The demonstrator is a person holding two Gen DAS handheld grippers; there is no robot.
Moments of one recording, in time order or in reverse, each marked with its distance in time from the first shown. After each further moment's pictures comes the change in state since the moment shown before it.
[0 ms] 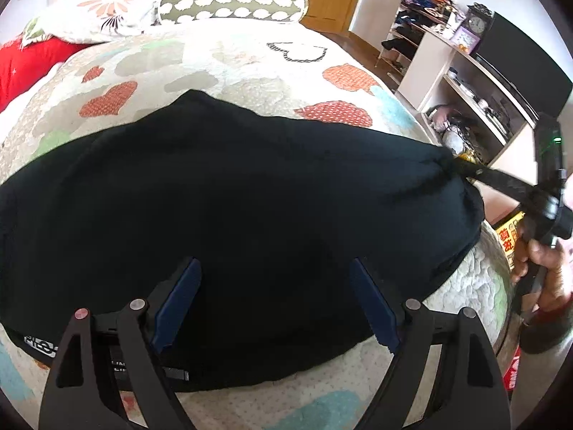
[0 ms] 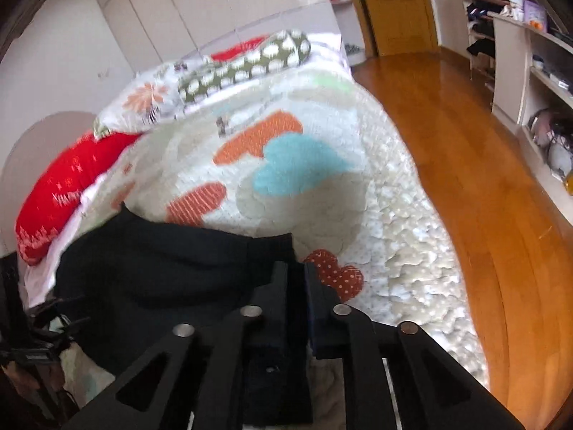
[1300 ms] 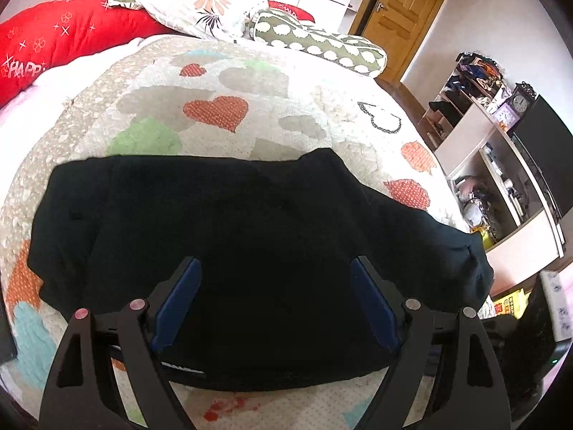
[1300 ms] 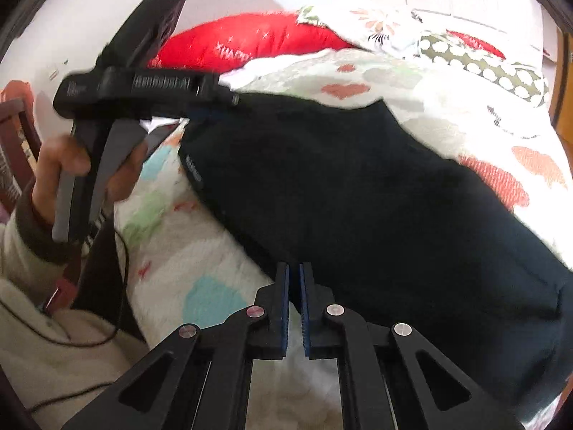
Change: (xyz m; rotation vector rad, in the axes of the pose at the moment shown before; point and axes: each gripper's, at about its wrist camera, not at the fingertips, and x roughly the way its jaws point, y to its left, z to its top) left arm -0.048 0.099 0.004 -0.266 -0.097 0.045; right arm 0.017 0.195 -0.089 -0.648 0.235 0.401
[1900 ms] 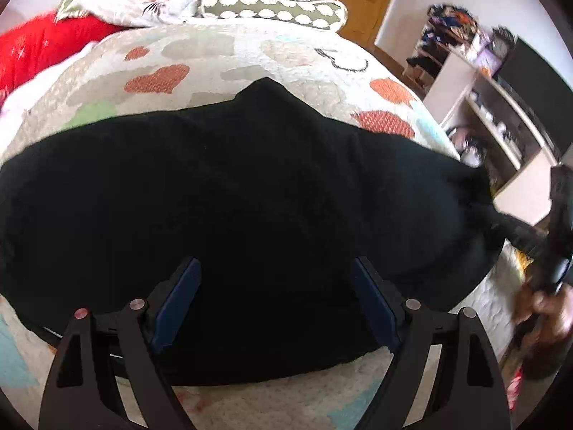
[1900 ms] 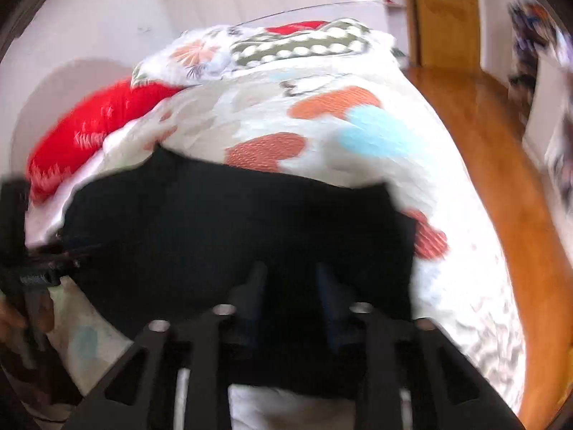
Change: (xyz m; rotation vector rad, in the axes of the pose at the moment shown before) left arm 0.038 -0.048 -0.038 0.189 0.072 0.009; right arm -0.068 -0.133 -0.055 0.510 -0.174 -0.320
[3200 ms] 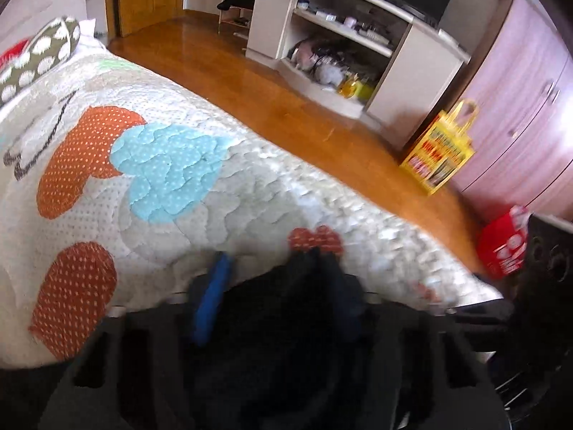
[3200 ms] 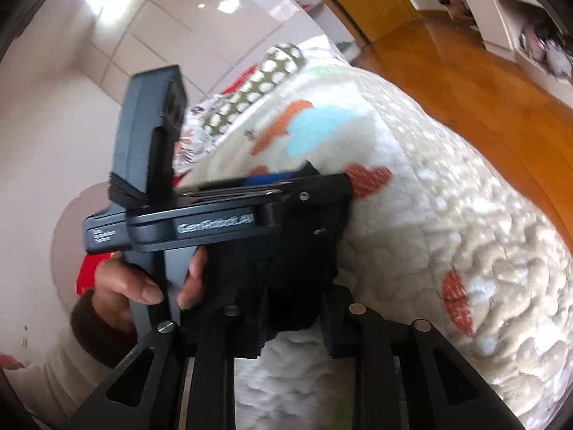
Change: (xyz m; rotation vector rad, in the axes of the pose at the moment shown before) left arm 0.101 -0.224 0.103 0.559 0.155 -0.452; right arm -0.029 -0.041 -0.035 0.393 -0.172 0.170
